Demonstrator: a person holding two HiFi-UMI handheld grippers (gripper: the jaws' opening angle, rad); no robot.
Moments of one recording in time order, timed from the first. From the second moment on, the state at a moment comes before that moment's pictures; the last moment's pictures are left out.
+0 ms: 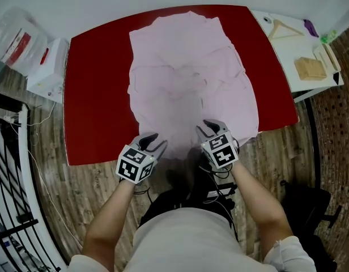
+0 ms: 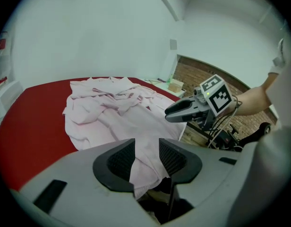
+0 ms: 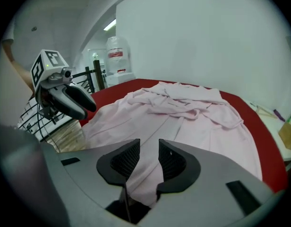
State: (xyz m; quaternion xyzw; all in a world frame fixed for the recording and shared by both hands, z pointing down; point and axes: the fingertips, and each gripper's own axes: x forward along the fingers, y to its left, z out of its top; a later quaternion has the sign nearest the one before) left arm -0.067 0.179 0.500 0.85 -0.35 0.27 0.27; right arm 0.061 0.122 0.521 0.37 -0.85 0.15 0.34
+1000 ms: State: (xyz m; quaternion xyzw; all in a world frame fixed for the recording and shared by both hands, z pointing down) left arm 0.006 0.224 0.602 0.70 -0.58 0.31 0.28; right arm -0.009 0.112 0.566 0.10 -0.87 0.01 0.48
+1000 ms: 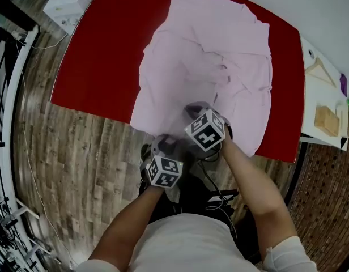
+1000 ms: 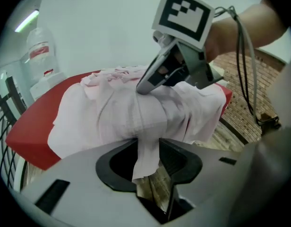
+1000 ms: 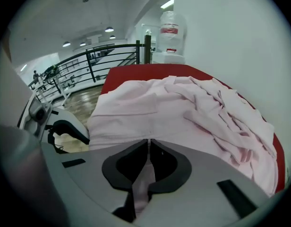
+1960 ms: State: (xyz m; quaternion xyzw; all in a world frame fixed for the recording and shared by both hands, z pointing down) left arm 0.068 0.225 0.576 0.72 -0.57 0.21 0.33; right arm 0.052 0.102 0.541 0.14 -0.88 -0.01 0.45
